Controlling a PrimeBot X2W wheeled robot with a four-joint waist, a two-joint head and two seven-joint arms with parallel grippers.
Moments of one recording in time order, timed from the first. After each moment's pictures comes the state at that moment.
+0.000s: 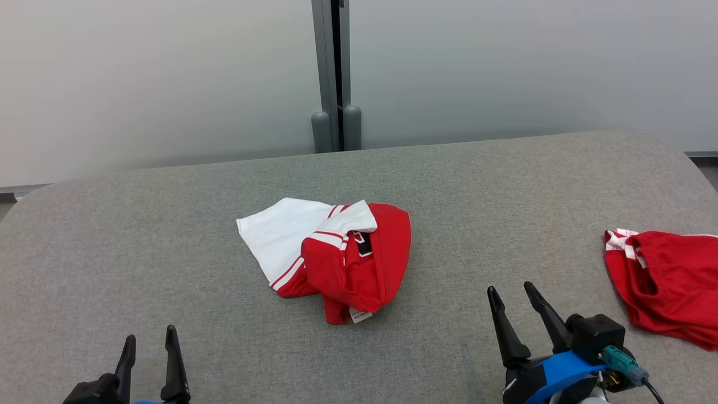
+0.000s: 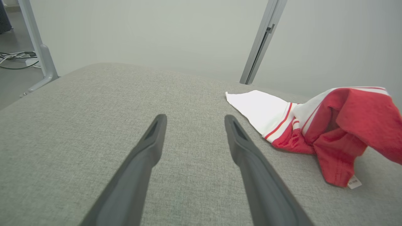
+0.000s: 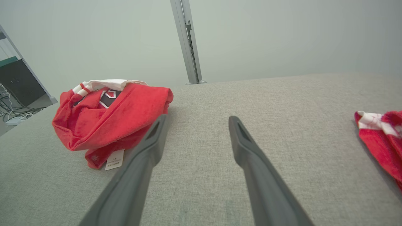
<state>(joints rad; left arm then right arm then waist) 0.03 0.08 0.08 0.39 -0.27 -0.12 -0.26 -0.13 -0.05 0.15 0.43 0.23 0.13 -0.26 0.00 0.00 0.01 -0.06</state>
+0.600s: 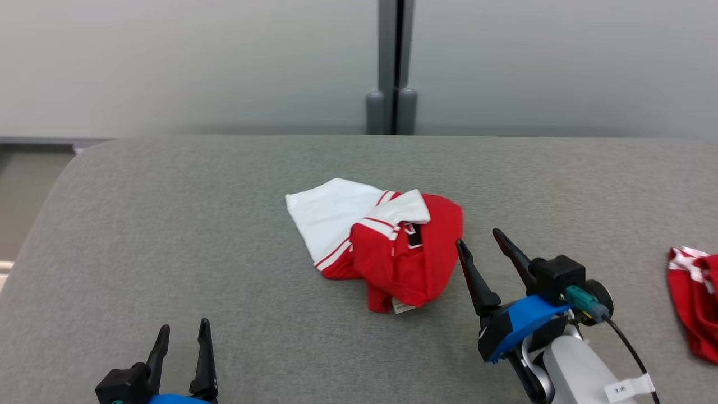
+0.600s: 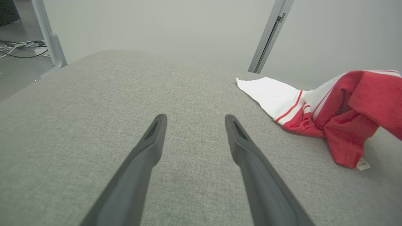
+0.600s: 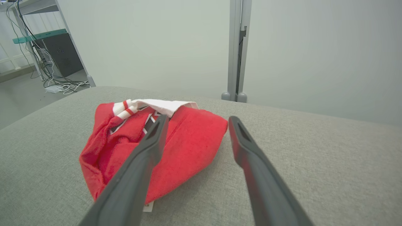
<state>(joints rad) 0.01 0.08 0.00 0.41 -0.27 -0.13 -0.26 -0.34 -0.05 0.23 0.55 0.17 0.13 -0.26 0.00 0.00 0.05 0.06</state>
